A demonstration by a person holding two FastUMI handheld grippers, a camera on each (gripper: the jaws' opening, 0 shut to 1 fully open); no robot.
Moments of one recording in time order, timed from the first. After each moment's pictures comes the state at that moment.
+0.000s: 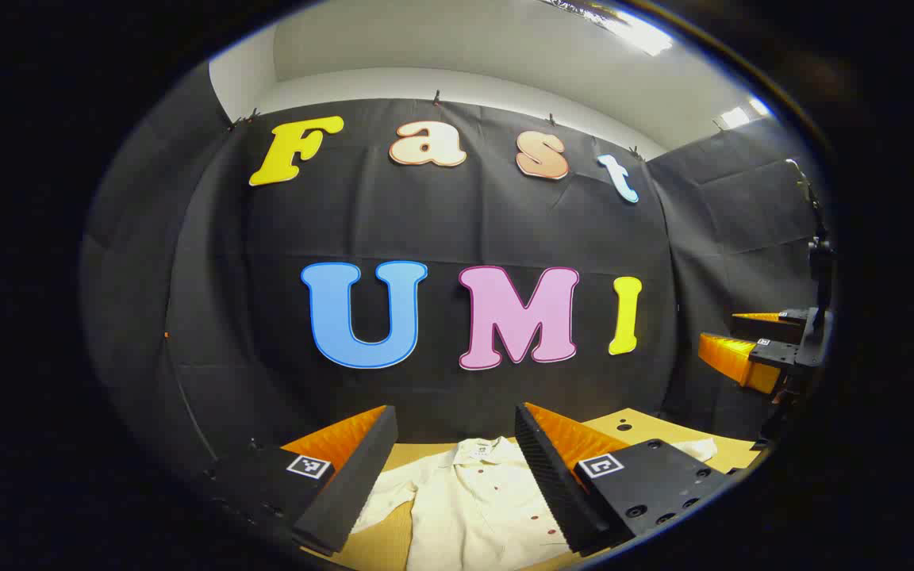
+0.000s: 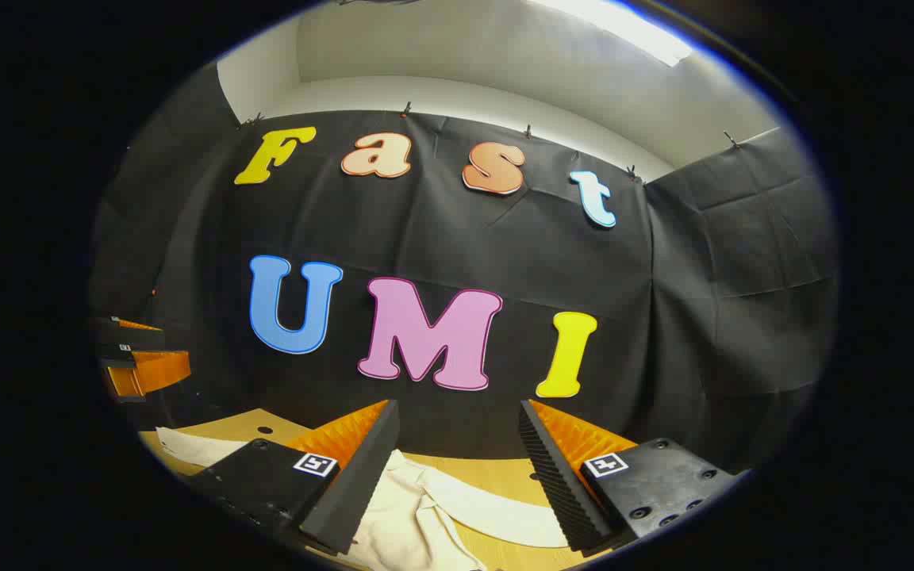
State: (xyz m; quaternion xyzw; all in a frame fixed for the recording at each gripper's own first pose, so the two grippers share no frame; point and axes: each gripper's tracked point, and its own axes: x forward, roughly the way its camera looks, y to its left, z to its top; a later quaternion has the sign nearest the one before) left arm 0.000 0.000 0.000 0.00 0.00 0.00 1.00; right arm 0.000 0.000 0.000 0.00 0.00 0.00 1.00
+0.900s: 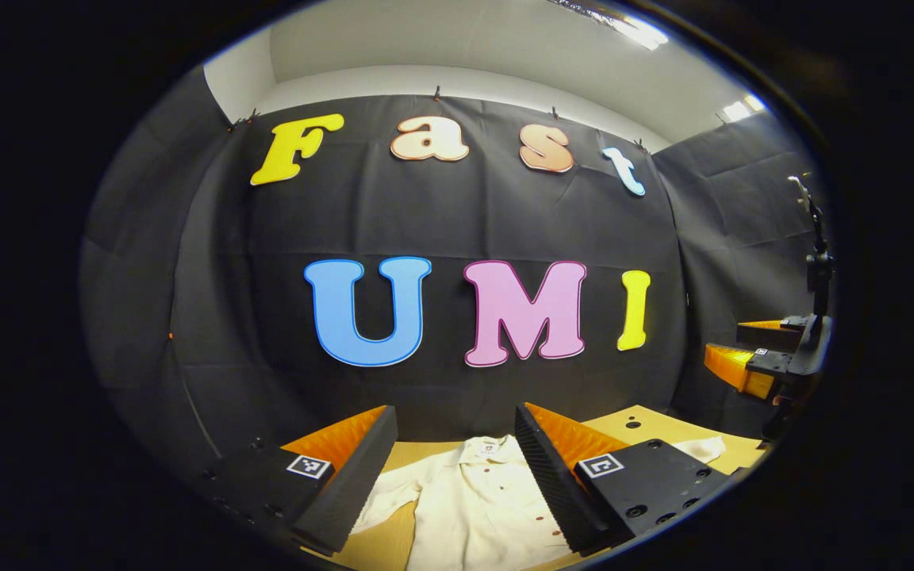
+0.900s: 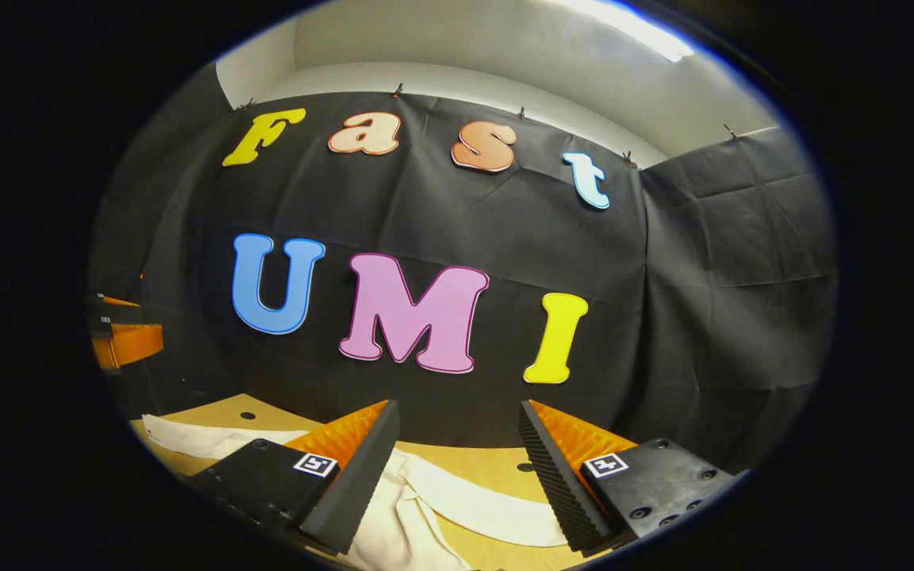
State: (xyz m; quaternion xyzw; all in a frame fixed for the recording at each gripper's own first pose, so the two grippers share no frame) left arm 0.013 -0.006 -0.006 0.01 0.01 0.01 1.00; right arm 0.027 -0.031 -0.044 -0.01 0.05 -0.02 1.00
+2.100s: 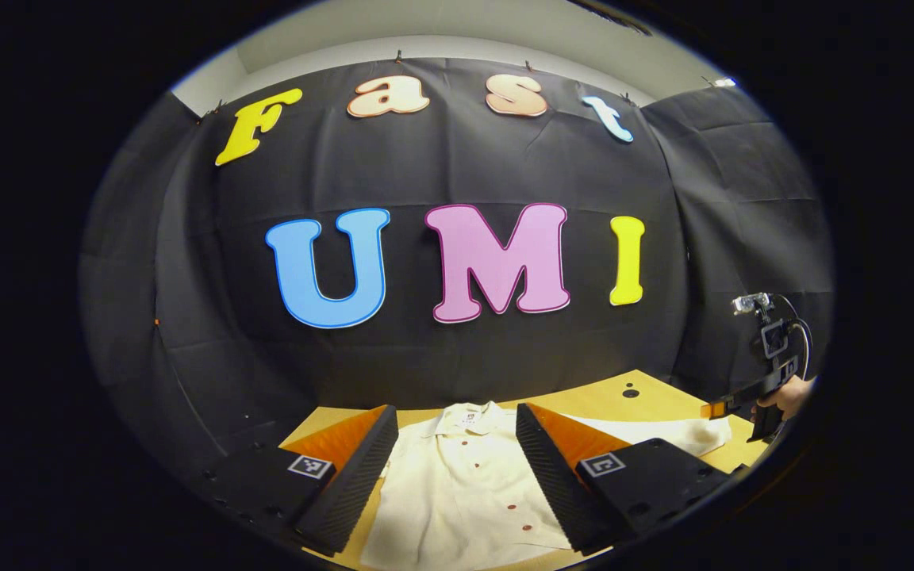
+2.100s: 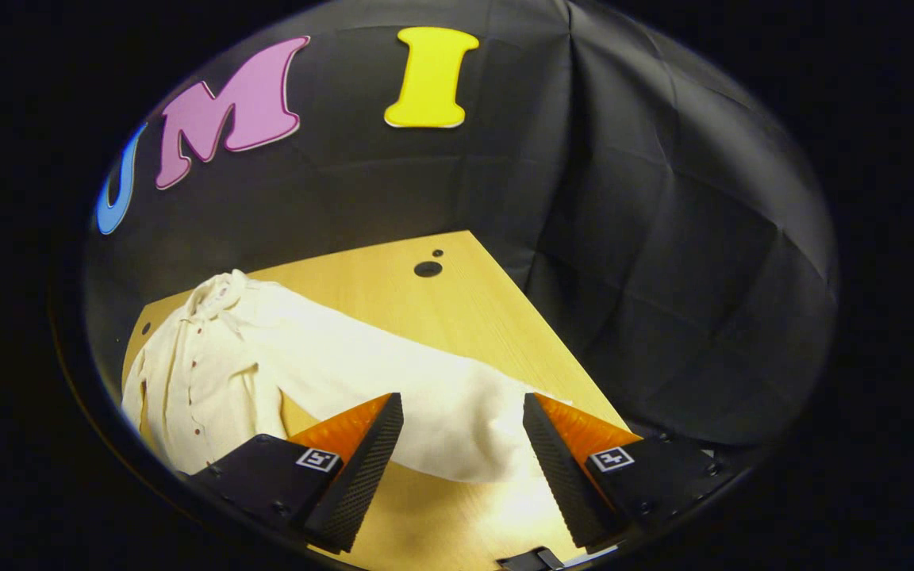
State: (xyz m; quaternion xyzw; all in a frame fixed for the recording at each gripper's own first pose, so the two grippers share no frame) left arm 0.065 -0.096 -0.072 0.03 0.10 0.02 0.99; right arm 0.049 -0.240 -0.382 0.08 0.45 -0.15 0.88
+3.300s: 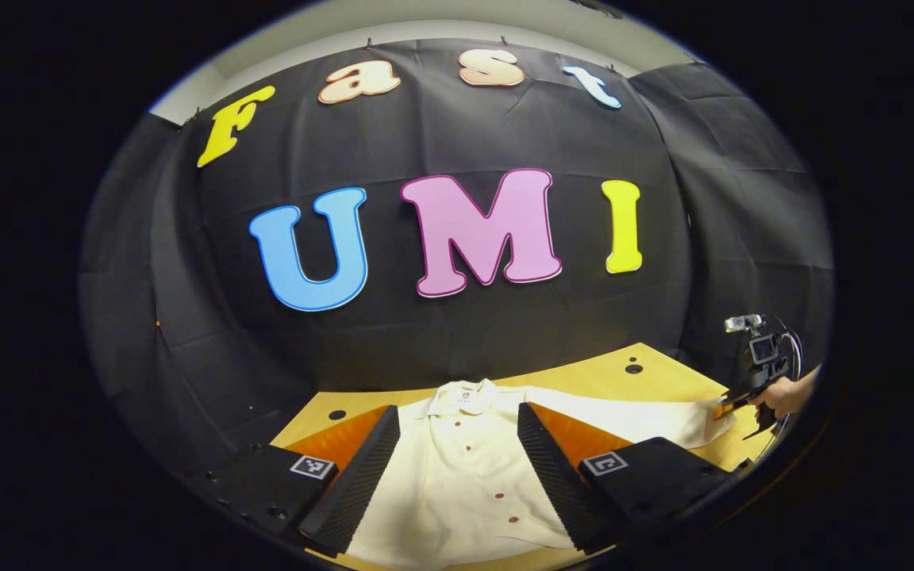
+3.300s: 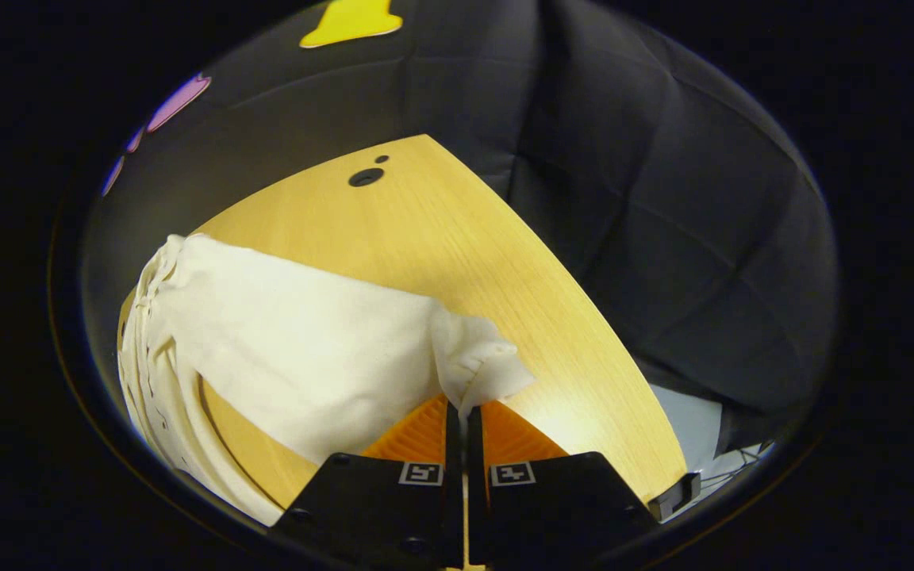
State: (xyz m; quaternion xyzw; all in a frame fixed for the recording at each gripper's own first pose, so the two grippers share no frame) left arm 0.065 -0.122 -0.099 0.05 0.14 0.05 0.99; right arm 0.050 -0.268 -0.477 0.10 0.55 -0.15 0.82
